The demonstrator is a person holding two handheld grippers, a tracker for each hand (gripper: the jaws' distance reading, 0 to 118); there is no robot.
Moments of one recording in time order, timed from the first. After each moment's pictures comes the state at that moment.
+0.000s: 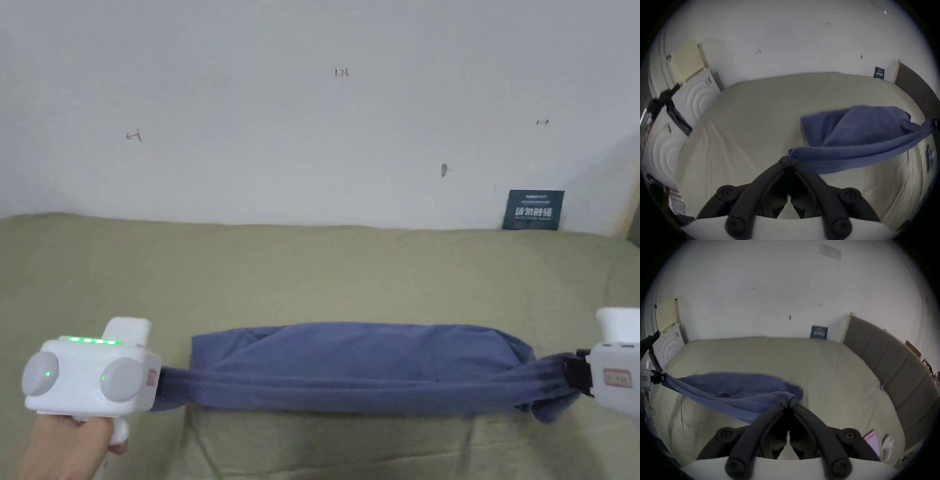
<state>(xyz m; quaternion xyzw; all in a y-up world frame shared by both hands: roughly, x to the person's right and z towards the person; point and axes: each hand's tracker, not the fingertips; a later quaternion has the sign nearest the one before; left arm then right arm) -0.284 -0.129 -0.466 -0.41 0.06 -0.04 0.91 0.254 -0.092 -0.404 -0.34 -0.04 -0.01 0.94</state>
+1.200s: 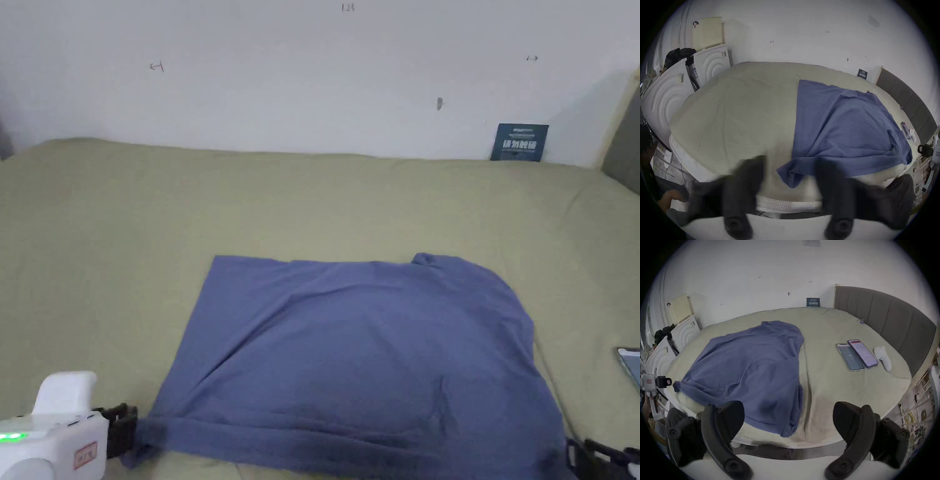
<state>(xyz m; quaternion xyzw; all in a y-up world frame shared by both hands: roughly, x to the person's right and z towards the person) -0.331 -0.145 -0.158 -0.39 0.03 0.03 0.92 0.258 -0.152 -0.100 -0.36 -0.05 -0.05 0.93</state>
